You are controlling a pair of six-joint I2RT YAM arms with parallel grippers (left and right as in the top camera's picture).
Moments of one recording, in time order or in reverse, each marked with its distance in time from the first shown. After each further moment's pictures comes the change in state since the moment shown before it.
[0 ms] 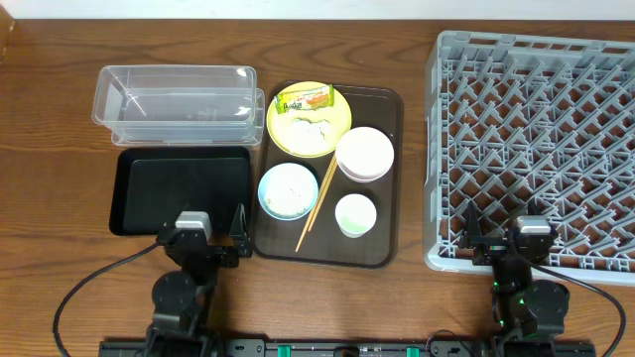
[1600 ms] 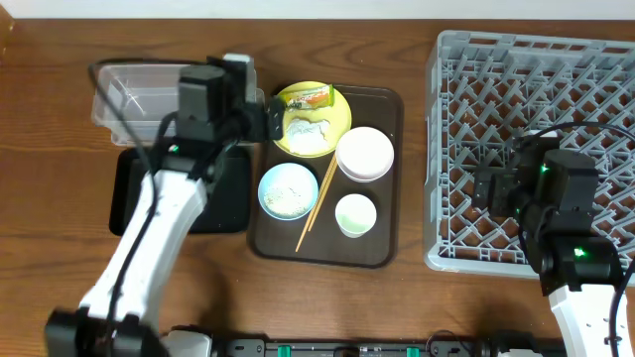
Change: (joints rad) left arm -0.039 1.392 1.060 -0.125 0.230 0.012; right arm 0.000 0.943 0.796 -0.512 0.045 0.003
